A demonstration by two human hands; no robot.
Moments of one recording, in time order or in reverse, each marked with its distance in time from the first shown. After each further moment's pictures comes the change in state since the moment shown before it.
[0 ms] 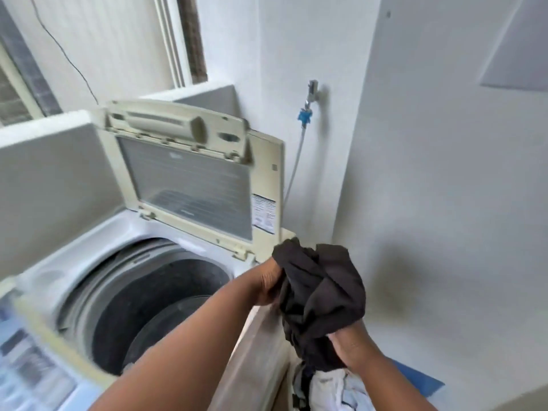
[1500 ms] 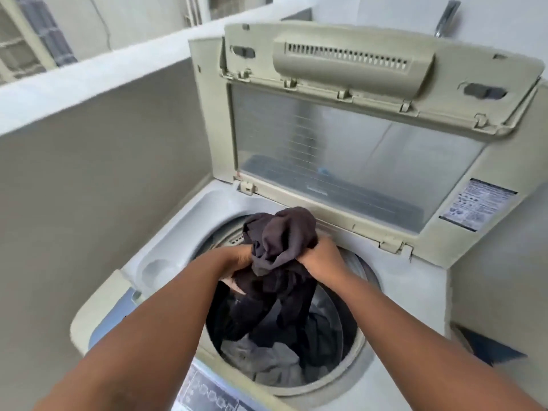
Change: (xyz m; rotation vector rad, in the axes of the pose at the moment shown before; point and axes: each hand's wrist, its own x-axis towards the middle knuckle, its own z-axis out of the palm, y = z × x) left_hand -0.040 -0.016 -0.384 0.491 0.176 -0.540; right_hand 0.126 0.108 0.313 -0.974 -0.112 0.057
